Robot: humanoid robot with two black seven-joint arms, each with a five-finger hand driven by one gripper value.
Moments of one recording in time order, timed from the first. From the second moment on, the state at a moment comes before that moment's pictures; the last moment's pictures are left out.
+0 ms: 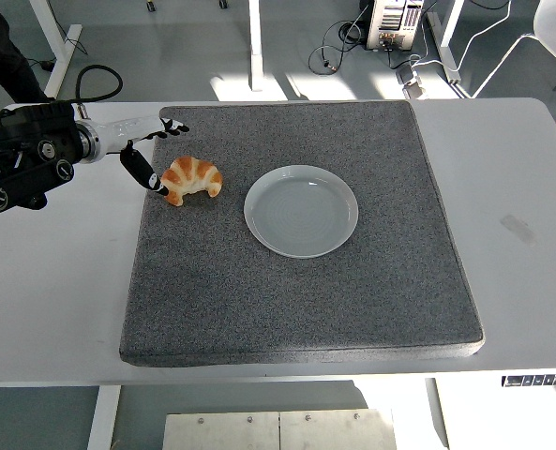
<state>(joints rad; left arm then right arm) -1.30 0.38 0.21 -0.80 0.82 -0.05 -0.04 -0.11 0.00 -0.08 0.14 -0.06 0.01 0.35</state>
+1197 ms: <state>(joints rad) -1.17 0.25 0.16 -0.64 0.81 0.07 -0.10 -0.11 0.00 -0.08 0.14 -0.06 0.01 0.35</state>
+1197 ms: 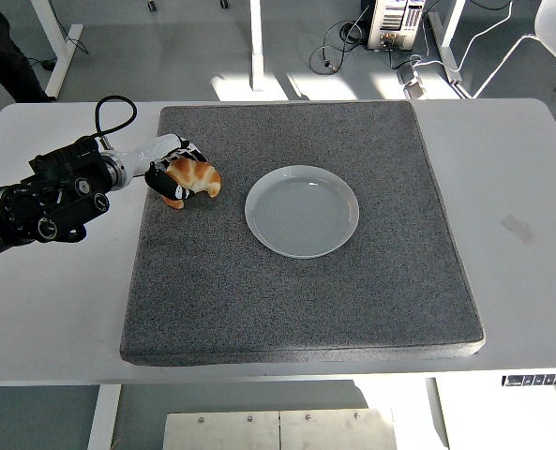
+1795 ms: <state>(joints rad) -1.37 0.31 0.16 -0.71 0.77 -0.05 -0.09 -0.11 0.00 -0.08 0.14 -0.06 0.01 0.35</state>
